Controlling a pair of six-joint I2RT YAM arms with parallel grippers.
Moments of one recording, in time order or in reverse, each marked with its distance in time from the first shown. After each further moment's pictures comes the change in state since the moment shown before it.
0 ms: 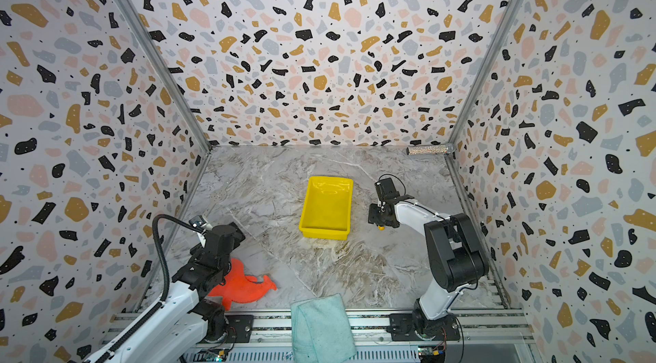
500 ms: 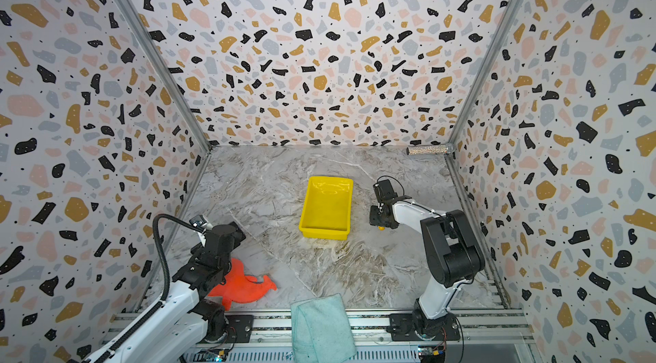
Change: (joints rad) left arm 0.000 0.006 0.000 0.013 0.008 0.001; right arm 0.010 0.042 -0.002 0.003 0.068 0.007
